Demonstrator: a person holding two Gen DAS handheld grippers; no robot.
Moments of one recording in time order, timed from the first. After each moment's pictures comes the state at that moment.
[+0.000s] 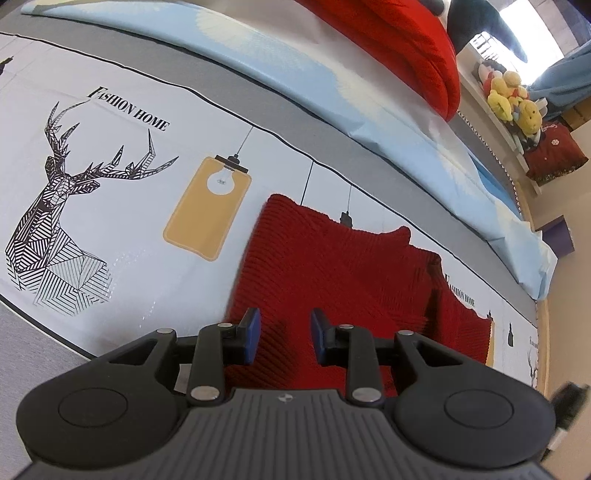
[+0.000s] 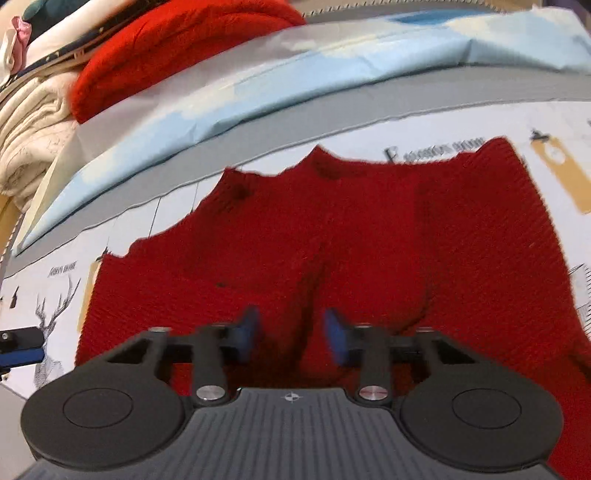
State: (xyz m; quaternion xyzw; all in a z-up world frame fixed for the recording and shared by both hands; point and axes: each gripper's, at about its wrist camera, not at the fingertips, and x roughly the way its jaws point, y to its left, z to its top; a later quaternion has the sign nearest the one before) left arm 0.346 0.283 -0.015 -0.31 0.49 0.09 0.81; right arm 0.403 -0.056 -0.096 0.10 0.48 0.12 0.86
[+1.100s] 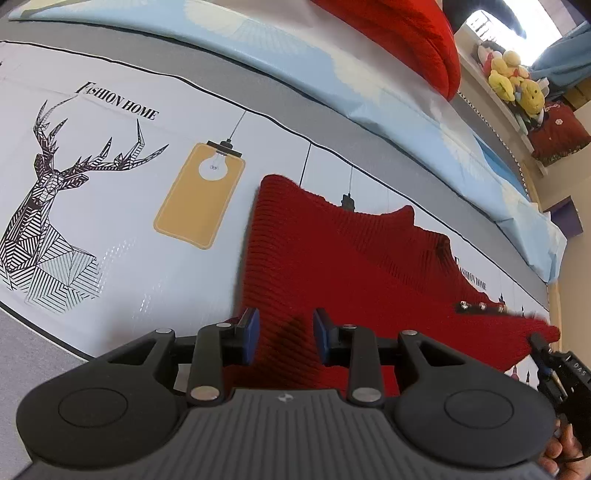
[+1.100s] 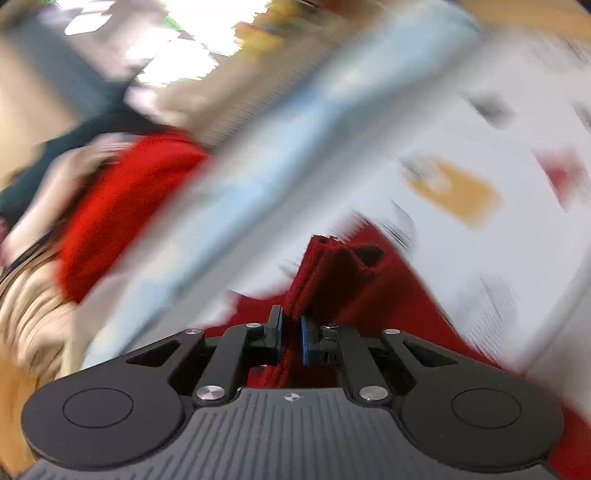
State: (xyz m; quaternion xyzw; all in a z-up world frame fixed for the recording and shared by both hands) left arm 0.353 0.270 -0.029 -0.28 0.51 0.09 0.81; right arm 0.386 -0.172 -0.047 0.28 0.34 0.04 0.89
